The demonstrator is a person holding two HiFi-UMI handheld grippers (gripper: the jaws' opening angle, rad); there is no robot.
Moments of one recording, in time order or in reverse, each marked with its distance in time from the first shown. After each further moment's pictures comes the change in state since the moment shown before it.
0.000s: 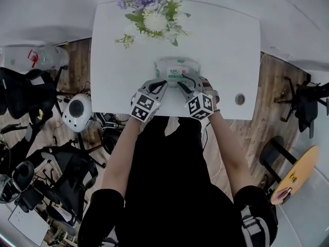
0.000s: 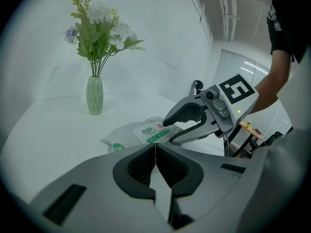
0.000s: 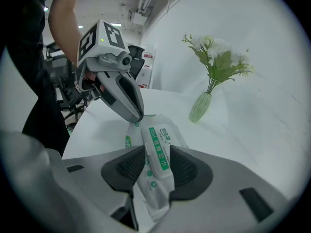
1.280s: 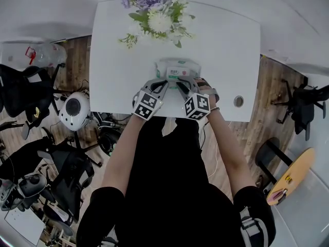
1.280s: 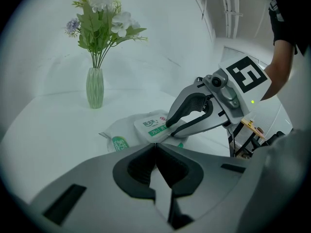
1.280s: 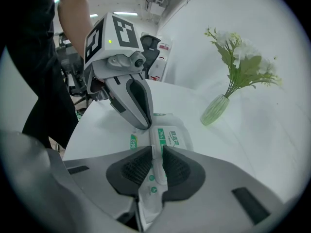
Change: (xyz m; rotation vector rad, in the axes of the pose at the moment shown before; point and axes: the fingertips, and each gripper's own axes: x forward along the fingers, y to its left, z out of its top) left arm 0.014 0.003 -0.017 -0.004 0.028 0.021; right arm 0.007 0.015 0.004 -0.155 0.094 0.088
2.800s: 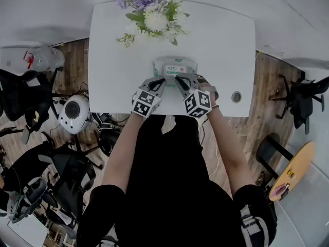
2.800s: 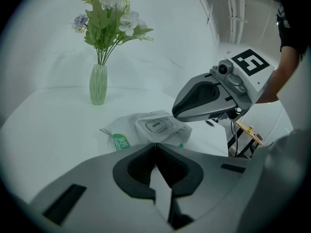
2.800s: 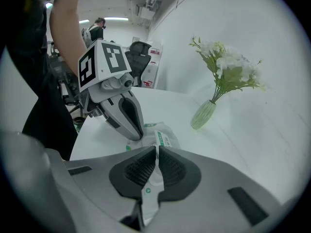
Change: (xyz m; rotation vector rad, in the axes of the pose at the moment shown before) left arm 0.001 0.006 -0.004 -0.068 -0.012 -0.012; right arm -0.019 -0.018 0.020 0.084 -0.037 -0.043
